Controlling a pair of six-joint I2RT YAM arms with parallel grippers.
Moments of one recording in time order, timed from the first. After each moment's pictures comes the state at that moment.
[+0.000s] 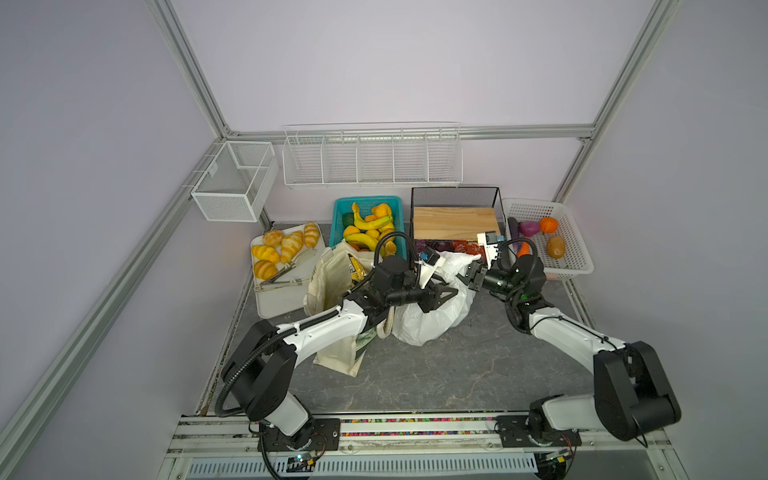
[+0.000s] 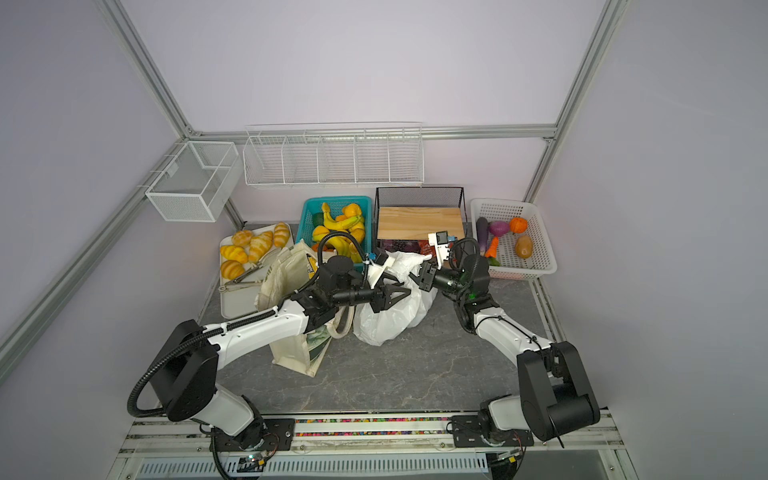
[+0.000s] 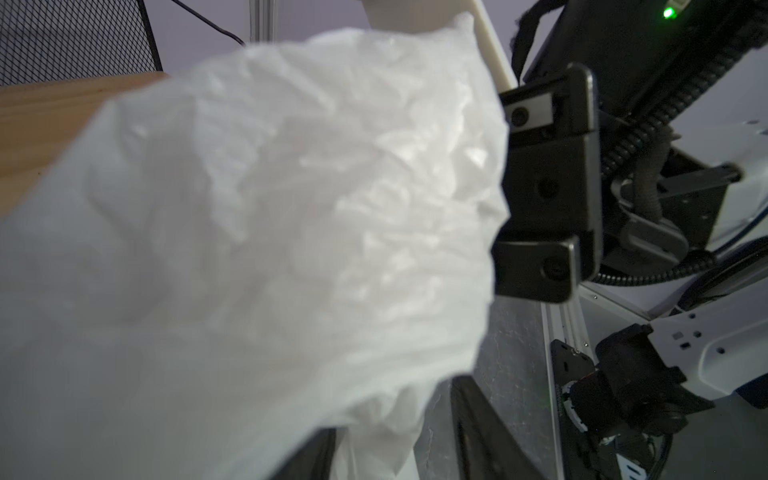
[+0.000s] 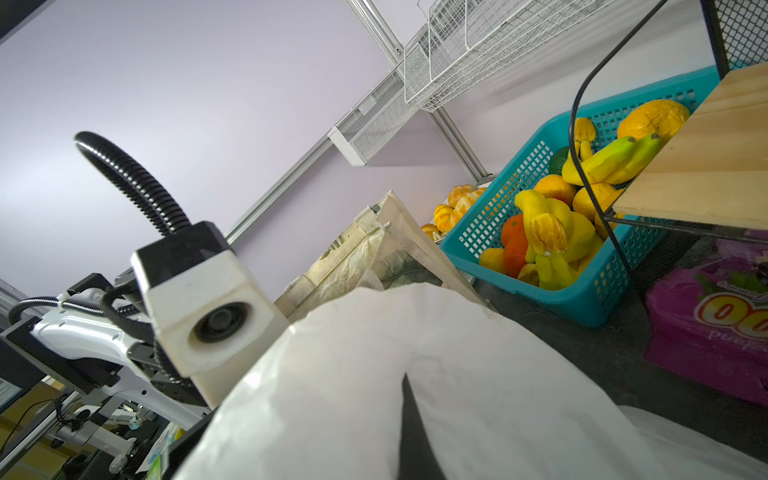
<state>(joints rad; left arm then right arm) -0.82 1.56 1.03 0.28 0.52 -0.15 0.28 1.39 0.71 0.75 -0.92 0.77</state>
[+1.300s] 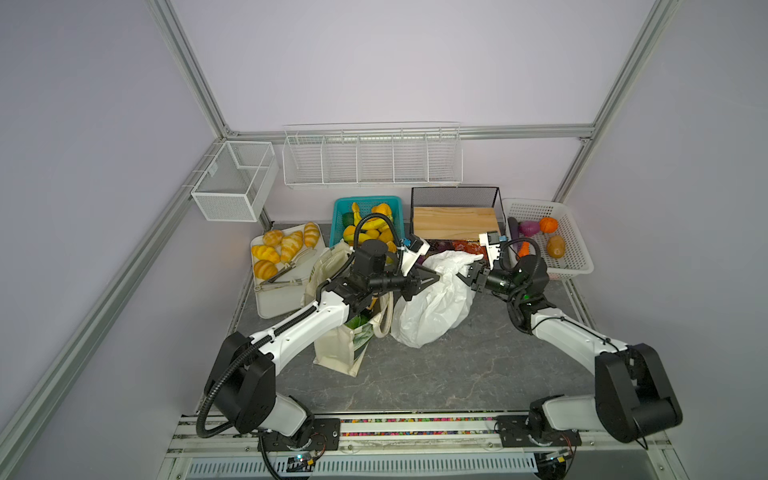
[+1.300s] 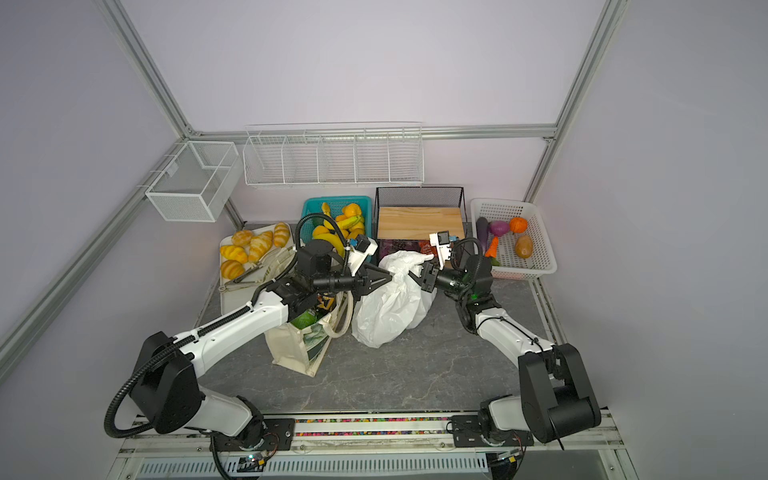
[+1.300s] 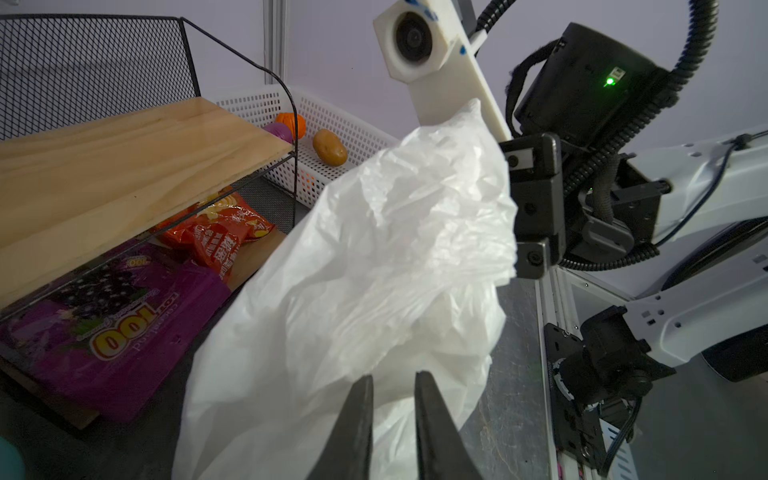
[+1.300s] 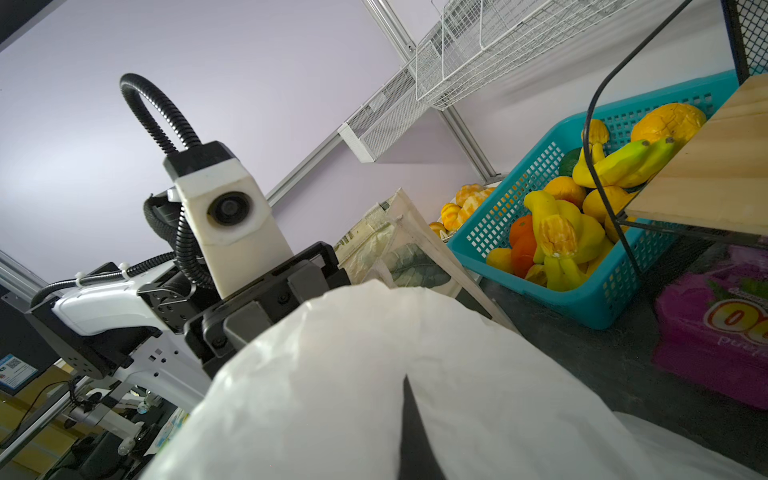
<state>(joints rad) -0.69 1.49 1.11 0.06 0.66 -0.08 0.26 1.37 0.71 0.76 -0.96 0.77</state>
